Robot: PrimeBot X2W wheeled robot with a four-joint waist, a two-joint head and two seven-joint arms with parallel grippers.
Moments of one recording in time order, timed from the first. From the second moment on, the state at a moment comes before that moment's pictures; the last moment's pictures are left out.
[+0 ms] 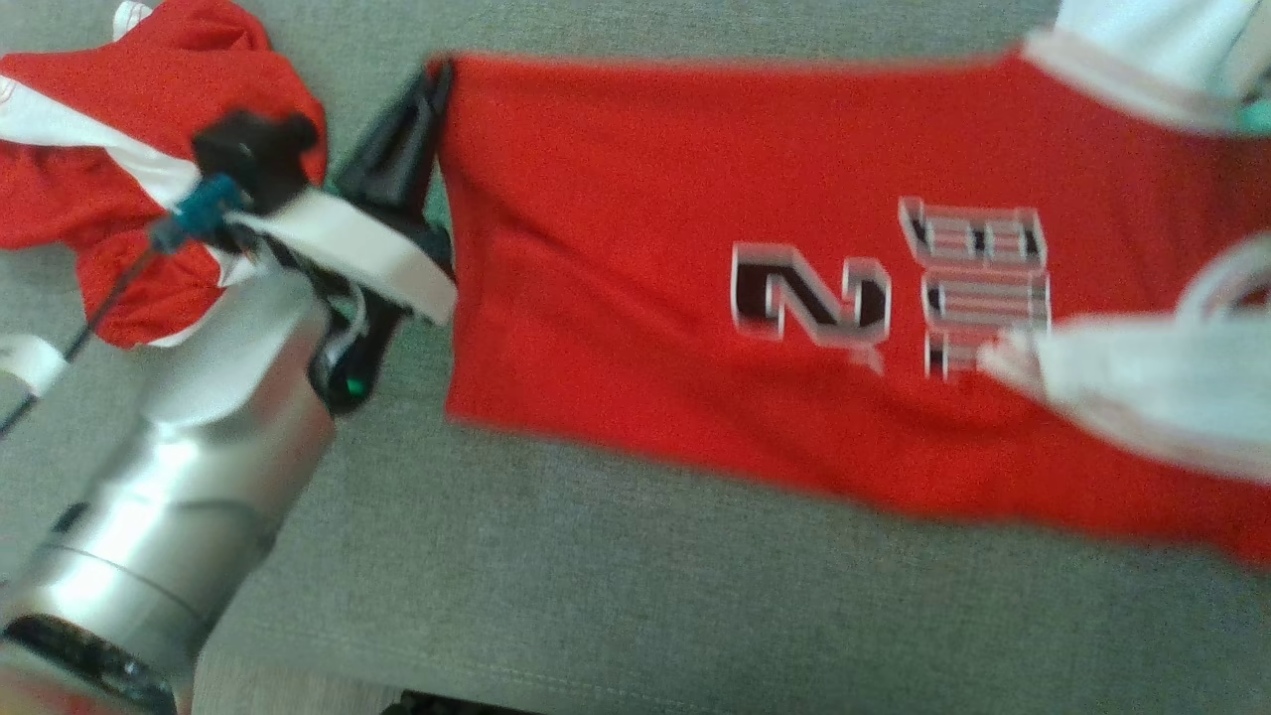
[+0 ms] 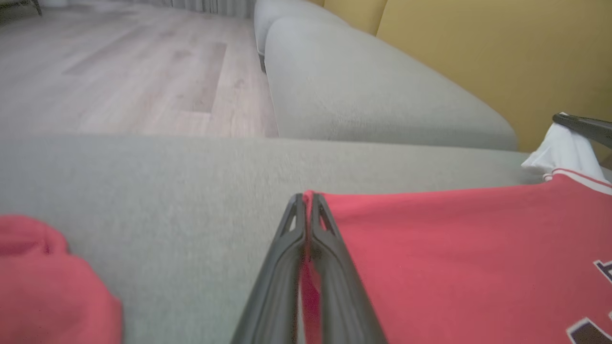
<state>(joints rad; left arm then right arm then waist) -0.93 0.30 -0.88 0.69 -0.93 -0.13 -0.25 -1.15 -0.36 0.09 1.11 0.04 0.13 -0.09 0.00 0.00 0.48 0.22</state>
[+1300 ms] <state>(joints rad) -0.18 0.14 -0.13 0.43 -0.17 -0.07 -0.26 -0.27 -0.17 0.02 0.57 0.35 0.13 -0.24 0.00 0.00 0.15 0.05</state>
